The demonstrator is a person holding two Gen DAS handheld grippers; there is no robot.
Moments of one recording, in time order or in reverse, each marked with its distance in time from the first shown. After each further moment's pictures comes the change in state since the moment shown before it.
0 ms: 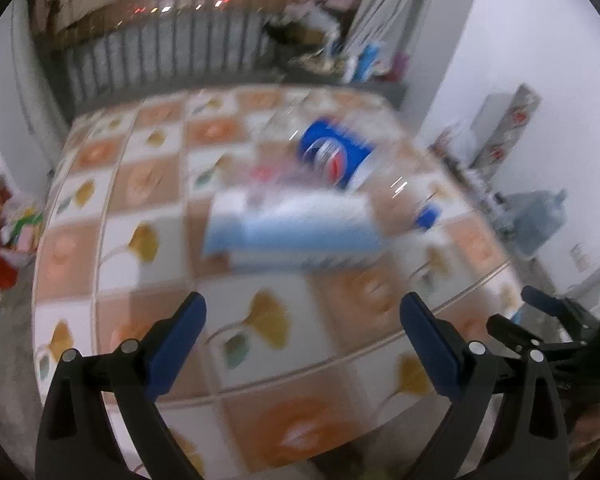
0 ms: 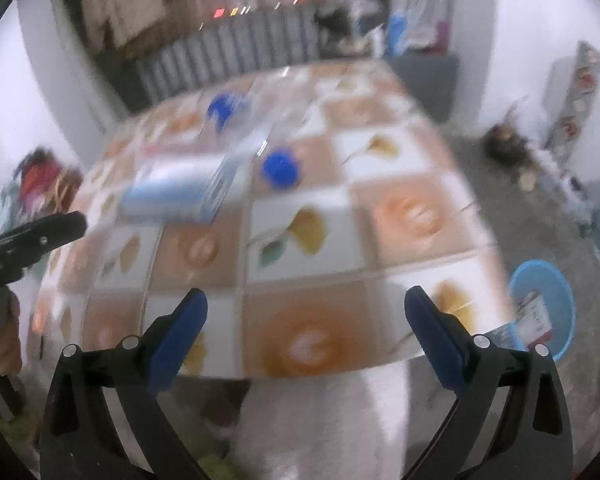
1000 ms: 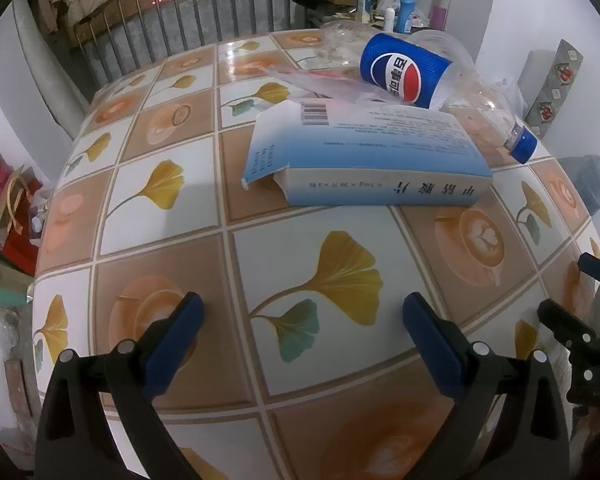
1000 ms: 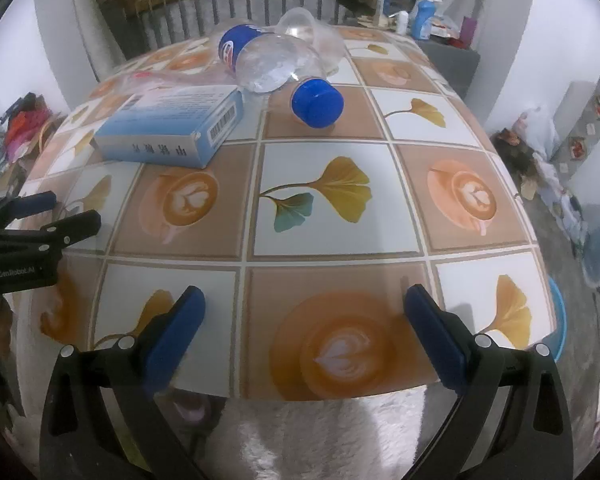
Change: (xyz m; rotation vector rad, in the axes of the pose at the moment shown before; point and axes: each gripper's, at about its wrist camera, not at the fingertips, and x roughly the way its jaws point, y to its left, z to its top) left arm 0.063 0.020 -0.023 0.045 0.100 0.173; right arm 0.044 0.025 -0.009 -0.118 0.057 -0.080
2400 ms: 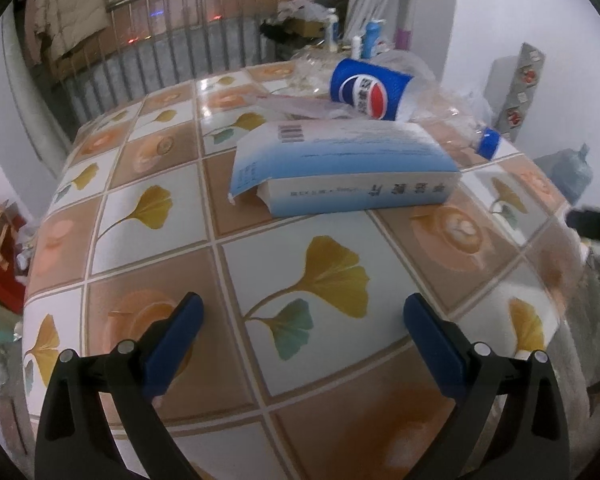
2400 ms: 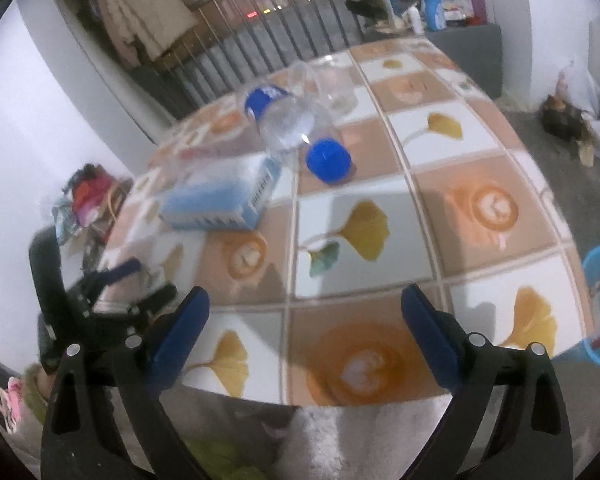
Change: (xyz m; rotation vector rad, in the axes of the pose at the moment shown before) left arm -0.009 0.006 -0.019 0.080 -0.163 -0.093; right arm -0.029 -0.043 0.022 0.177 -0.075 0.344
